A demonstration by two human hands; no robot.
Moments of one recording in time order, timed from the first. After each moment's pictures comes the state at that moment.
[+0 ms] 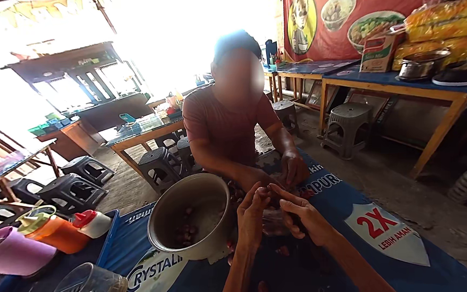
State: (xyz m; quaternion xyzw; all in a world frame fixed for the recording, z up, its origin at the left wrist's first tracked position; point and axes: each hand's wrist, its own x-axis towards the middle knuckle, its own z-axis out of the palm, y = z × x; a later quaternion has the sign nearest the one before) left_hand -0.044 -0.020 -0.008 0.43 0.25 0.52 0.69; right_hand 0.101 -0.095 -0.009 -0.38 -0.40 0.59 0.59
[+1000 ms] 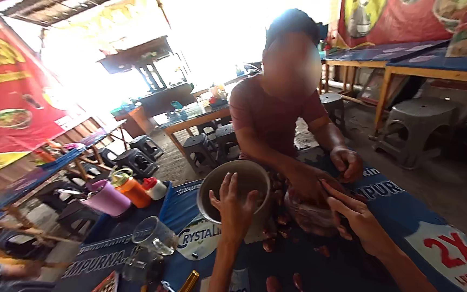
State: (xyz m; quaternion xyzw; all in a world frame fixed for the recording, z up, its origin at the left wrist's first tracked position) left_hand -0.173 -0.010 0.032 0.75 0.51 0.42 -0.01; right_hand 0.096 -0.096 -0.015 -0.50 -0.43 0.45 0.60
